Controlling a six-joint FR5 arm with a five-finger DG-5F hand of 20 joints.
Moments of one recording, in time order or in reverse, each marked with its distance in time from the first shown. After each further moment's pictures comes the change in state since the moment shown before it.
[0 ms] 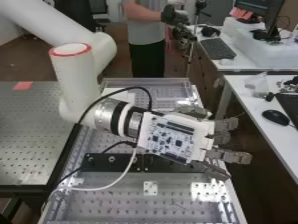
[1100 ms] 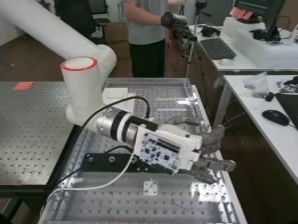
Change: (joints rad) arm 0.048 -0.029 -0.072 0.074 0.112 0.145
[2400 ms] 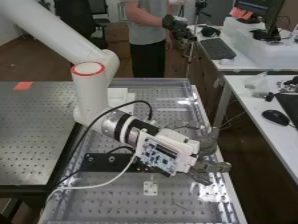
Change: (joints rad) arm 0.036 -0.035 -0.002 0.016 0.077 0.071
